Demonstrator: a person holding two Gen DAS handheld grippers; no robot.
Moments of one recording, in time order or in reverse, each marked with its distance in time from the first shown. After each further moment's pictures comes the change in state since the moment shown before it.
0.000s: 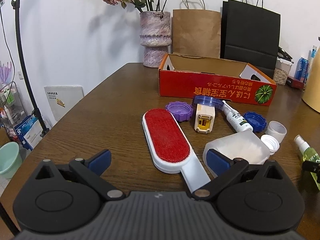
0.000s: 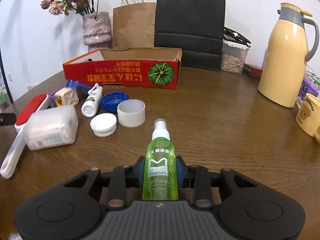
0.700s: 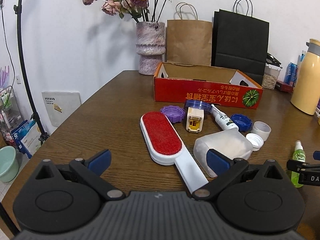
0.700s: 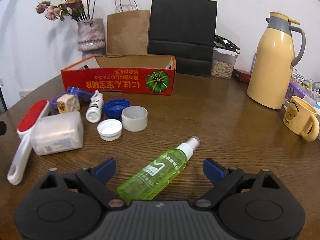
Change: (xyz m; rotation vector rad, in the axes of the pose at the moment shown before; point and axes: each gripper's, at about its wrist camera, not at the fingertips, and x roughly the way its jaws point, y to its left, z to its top) left arm -0.038 0.004 -0.012 0.006 -0.048 -0.043; right arm -0.023 0.023 -0.002 0.019 -0.023 -0.077
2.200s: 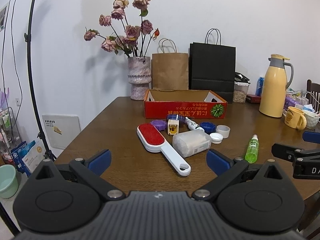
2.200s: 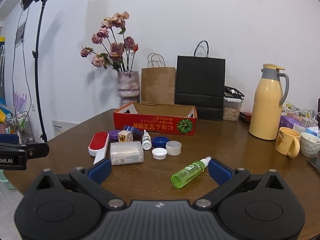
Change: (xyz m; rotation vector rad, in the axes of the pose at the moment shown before) left arm -0.146 0.007 -0.049 0.056 -0.170 -0.078; right arm -0.179 0.031 -0.049 -0.022 -0.295 0.124
